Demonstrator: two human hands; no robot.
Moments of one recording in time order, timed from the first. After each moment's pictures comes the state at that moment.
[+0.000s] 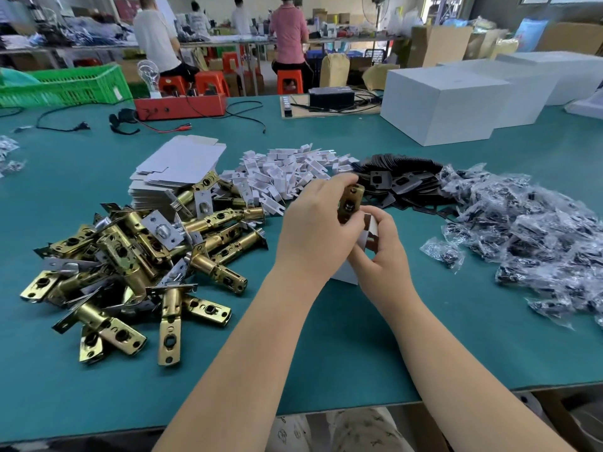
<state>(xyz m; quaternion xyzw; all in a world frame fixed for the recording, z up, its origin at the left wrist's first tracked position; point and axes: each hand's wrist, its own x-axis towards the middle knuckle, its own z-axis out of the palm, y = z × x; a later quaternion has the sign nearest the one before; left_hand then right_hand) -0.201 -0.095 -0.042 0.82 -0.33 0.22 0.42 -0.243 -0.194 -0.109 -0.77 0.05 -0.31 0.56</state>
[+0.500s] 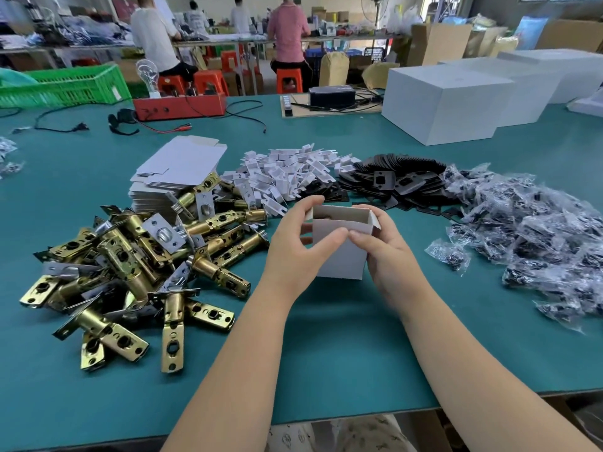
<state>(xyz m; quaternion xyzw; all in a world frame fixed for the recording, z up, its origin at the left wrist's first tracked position) -0.174 -0.073 -0.093 0.74 -0.27 0.00 0.61 -0.231 -0.208 -0.105 -0.60 0.01 -0.17 0.78</state>
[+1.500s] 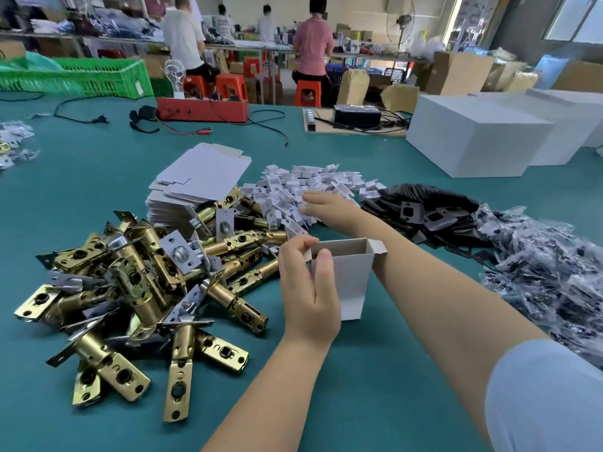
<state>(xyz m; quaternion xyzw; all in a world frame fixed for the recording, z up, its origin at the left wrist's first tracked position) -0.166 -0.081 -0.110 0.66 -0.17 0.20 0.70 -0.048 -0.200 -0.067 -0.93 0.00 0.03 0.37</state>
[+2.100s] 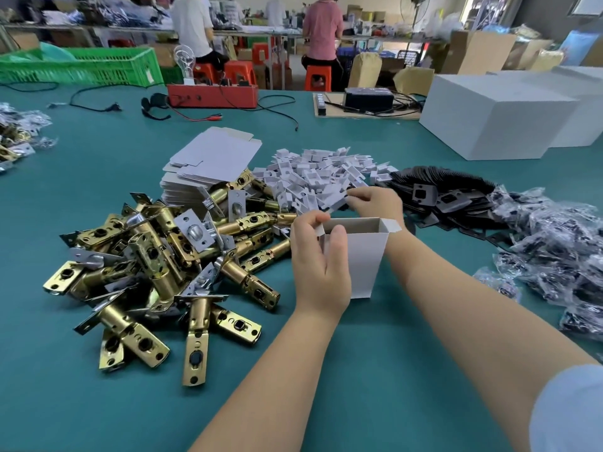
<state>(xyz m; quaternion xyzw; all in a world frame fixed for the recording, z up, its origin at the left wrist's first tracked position) -0.168 -0.081 -0.108 0.66 -0.17 0.19 0.70 -0.084 -0.223 -0.097 -0.91 0.14 -0.20 0.34</state>
